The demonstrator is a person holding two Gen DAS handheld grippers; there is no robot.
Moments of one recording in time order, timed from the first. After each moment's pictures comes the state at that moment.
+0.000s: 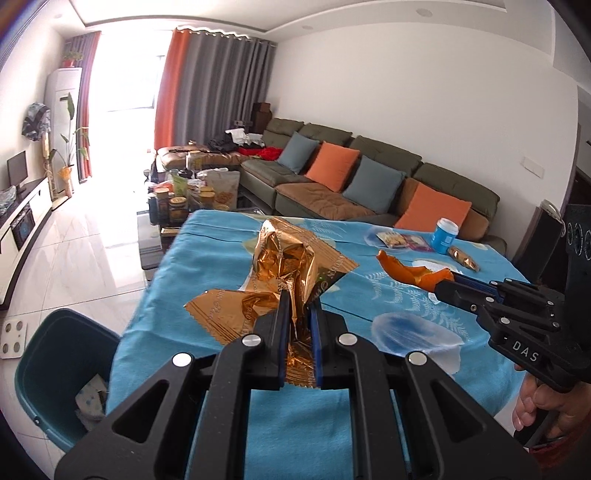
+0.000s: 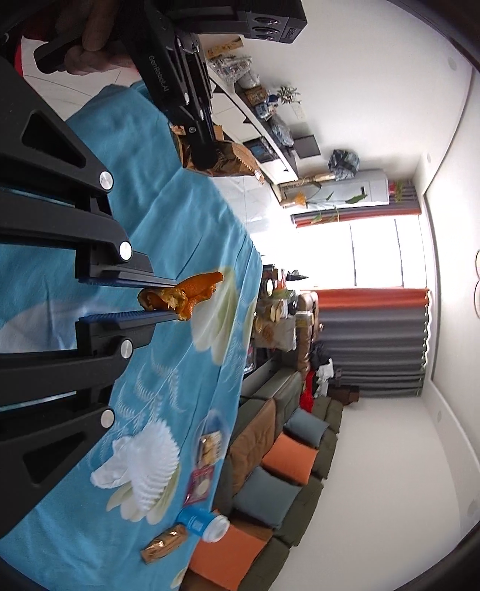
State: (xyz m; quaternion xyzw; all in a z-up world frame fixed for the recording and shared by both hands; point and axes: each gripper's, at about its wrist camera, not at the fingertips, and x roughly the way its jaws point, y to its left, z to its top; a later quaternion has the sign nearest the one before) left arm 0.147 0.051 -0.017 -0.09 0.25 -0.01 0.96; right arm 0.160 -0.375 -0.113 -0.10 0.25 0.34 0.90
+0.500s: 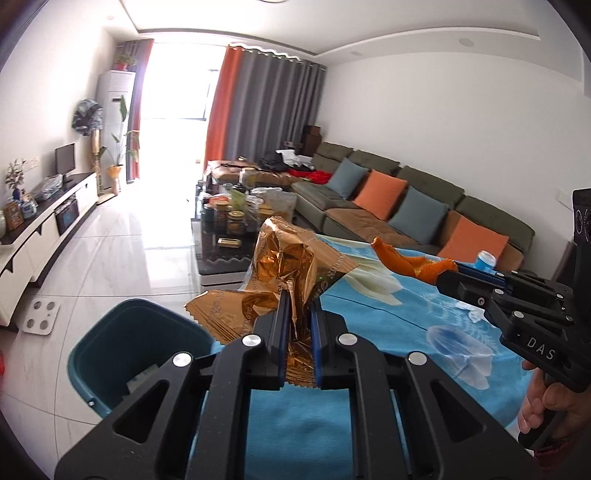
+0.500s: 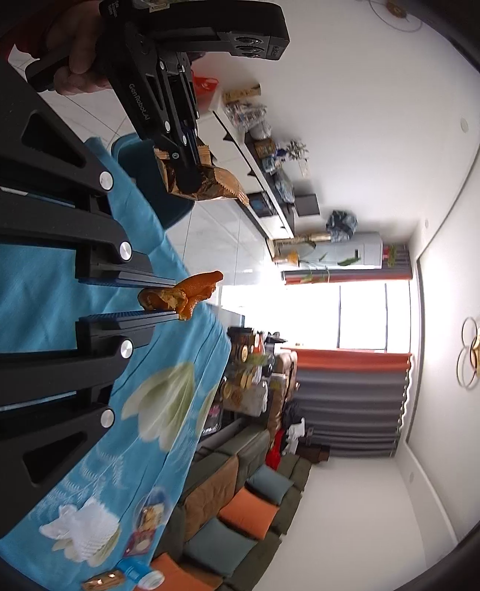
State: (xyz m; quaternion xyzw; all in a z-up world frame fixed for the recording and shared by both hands) left arm 0.065 0.121 0.001 -0.12 0.21 0.09 0.97; right arm 0.113 -0.282 -0.088 -0.13 0.20 0.44 0.86
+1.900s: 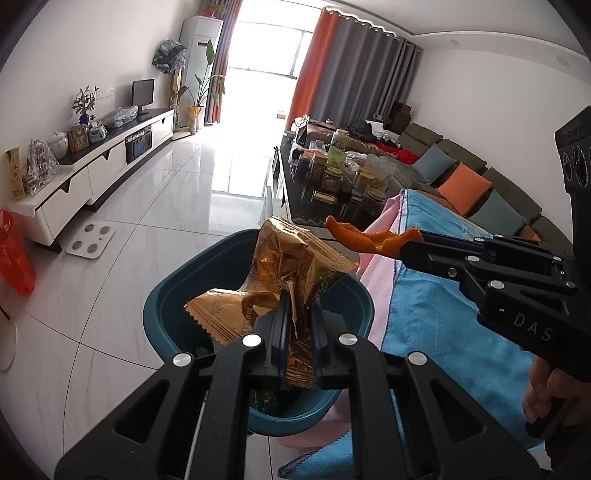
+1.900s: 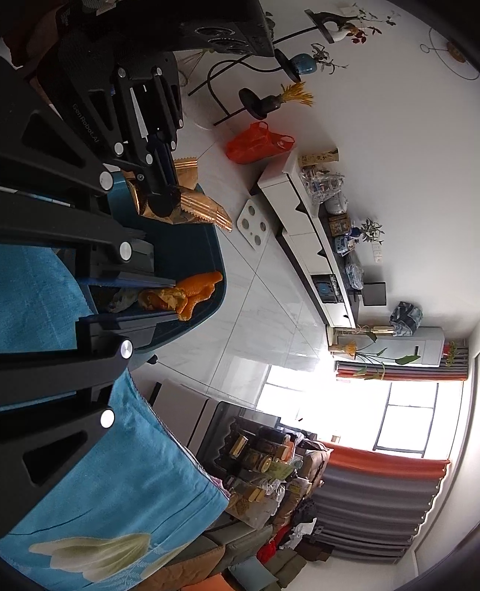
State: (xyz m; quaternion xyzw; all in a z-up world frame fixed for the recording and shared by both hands) left arm 0.042 0.279 -0.084 -0.21 0.29 0.22 0.91; right arm 0.115 -0.079 -0.158 -0.24 0.29 0.55 0.74
